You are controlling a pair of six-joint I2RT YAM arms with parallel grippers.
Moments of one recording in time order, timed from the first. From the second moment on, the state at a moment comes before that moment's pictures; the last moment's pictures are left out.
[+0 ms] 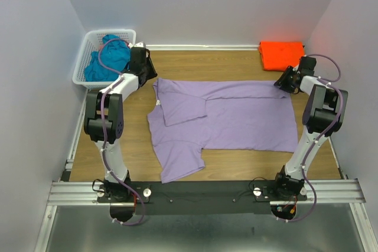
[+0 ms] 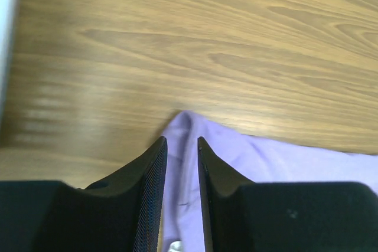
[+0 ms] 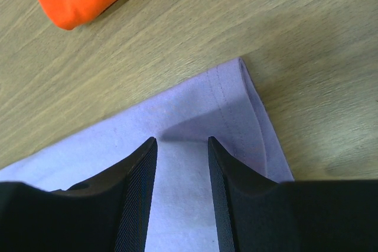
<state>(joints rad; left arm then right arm) -0.13 1.93 1.38 -0.08 -0.03 -0.43 -0.27 2.08 1.40 -0.17 -0.23 0.36</state>
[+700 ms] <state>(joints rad) -0.14 2.13 1.49 -0.11 0.09 -0.43 -0.27 2.08 1.40 -0.16 -0.23 0.35</state>
